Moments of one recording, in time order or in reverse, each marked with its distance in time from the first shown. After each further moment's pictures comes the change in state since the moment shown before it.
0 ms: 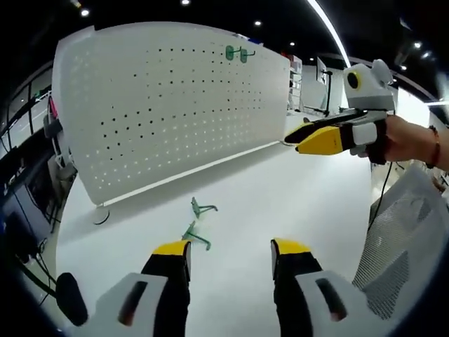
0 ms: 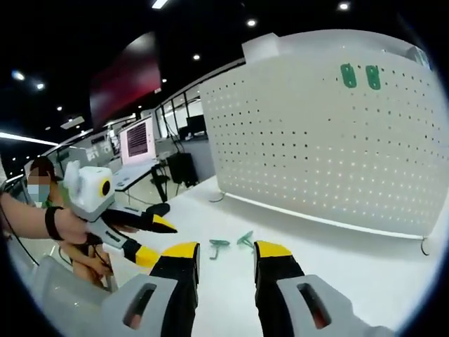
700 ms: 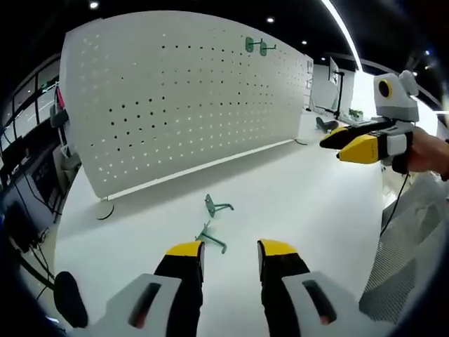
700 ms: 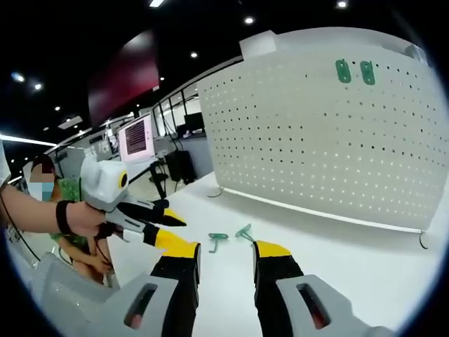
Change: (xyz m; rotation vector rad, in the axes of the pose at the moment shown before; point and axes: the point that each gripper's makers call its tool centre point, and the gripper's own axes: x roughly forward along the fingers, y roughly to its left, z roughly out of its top) left arm 0.021 0.024 -0.003 -0.046 0.030 0.037; right arm -0.009 -0.003 -0.011 0.014 0.020 -0.025
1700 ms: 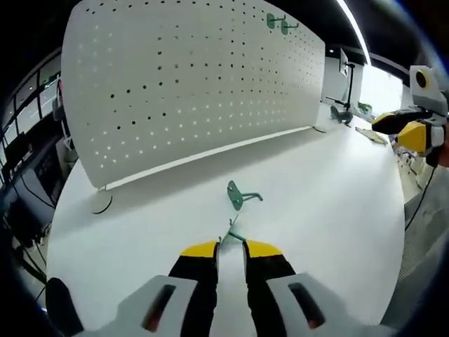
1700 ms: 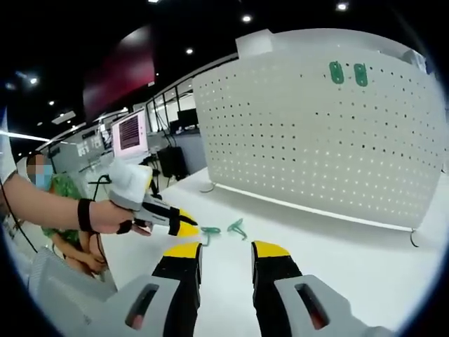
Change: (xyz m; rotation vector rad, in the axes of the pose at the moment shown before) left arm 0.047 0.035 -0.023 -0.011 0.065 0.047; right arm -0.008 -0.003 -0.005 -0.022 0.020 -0.041
